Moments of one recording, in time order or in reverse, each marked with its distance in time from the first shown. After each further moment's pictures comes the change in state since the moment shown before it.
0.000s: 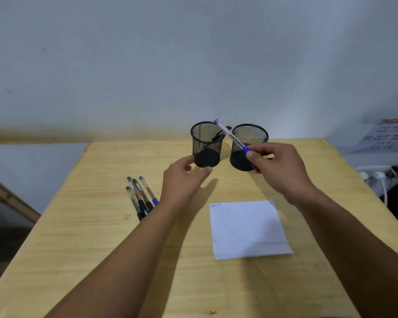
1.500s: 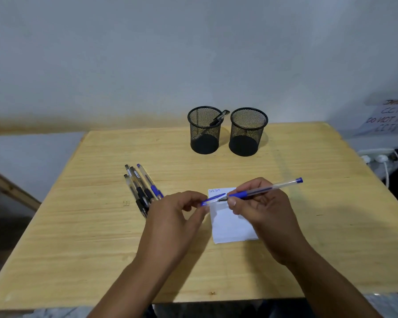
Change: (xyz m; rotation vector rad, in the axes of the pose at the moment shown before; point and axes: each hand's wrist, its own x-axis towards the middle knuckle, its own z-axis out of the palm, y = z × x) left_hand -0.115 0.004 -0.032 0.239 -0.067 0.213; right_hand -0.105 0.021 0.022 0.365 -0.154 0.108
